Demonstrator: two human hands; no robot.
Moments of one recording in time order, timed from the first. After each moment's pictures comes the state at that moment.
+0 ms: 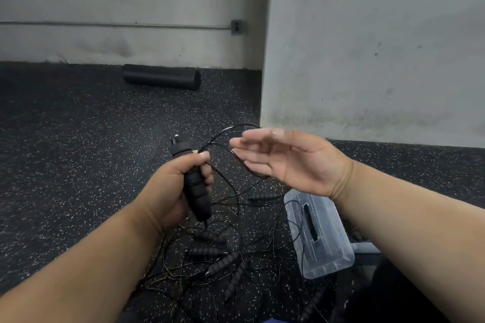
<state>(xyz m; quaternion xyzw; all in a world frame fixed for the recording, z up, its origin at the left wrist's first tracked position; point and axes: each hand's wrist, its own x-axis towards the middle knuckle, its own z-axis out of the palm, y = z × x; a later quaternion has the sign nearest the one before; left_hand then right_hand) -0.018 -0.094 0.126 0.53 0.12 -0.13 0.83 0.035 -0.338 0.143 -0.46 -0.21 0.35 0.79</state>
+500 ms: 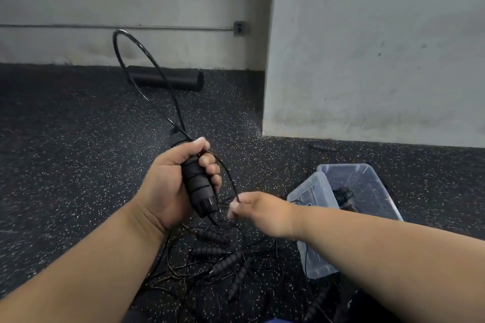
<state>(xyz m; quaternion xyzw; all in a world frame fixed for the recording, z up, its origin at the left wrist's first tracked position) -0.025 -0.092 0.142 0.41 0.09 -0.14 0.90 -0.004 -0.283 0.070 -0.81 -0.16 0.34 0.45</state>
